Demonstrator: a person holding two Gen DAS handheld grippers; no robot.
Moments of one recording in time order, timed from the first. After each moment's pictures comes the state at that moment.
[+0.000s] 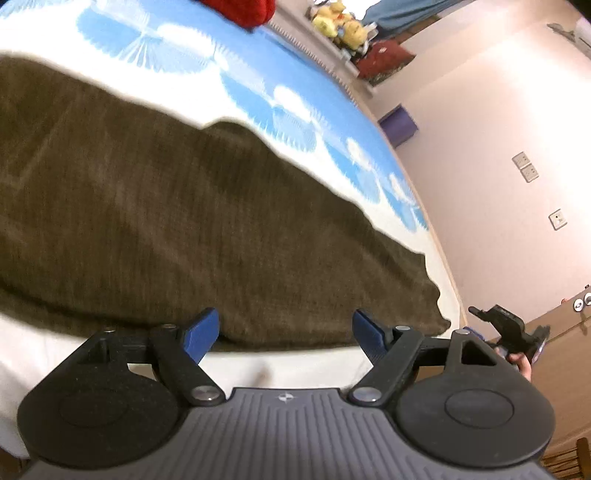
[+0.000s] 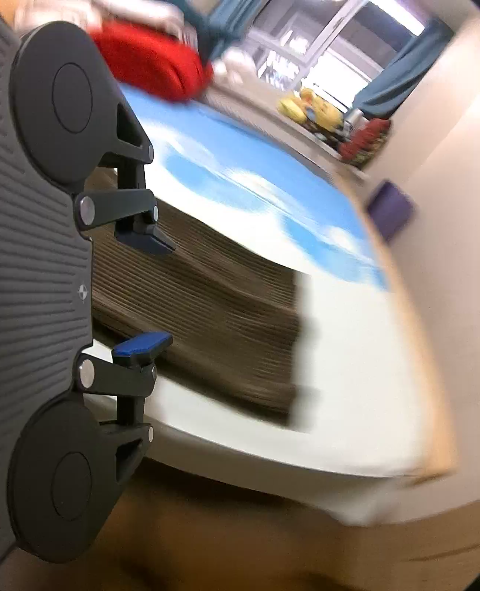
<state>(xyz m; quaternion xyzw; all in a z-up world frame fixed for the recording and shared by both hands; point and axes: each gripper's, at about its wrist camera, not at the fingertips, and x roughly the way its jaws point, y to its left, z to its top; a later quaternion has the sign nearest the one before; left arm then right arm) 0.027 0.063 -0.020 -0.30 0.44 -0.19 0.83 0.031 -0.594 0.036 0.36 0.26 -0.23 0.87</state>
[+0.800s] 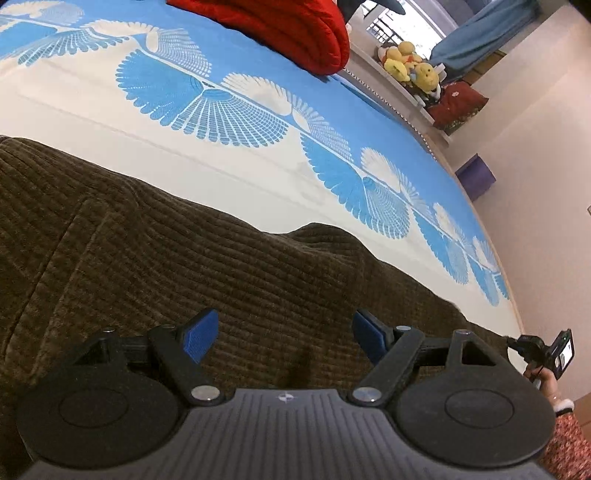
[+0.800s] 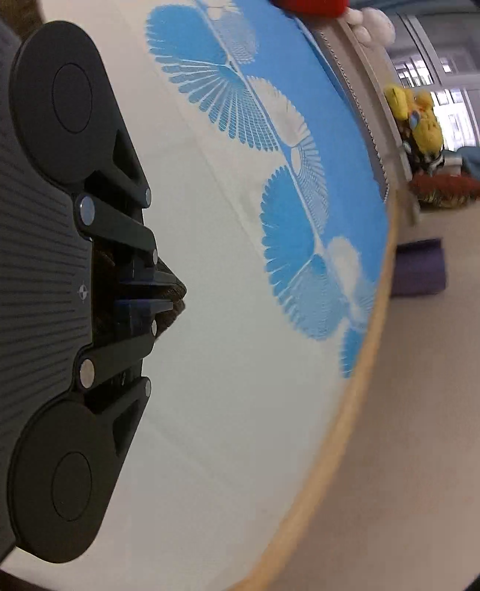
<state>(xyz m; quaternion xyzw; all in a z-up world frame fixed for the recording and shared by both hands) 0.138 0.091 -0.041 -0.29 0.42 -0.06 0.86 0.262 -0.630 -0.023 0.10 0.33 -0.24 0.91</state>
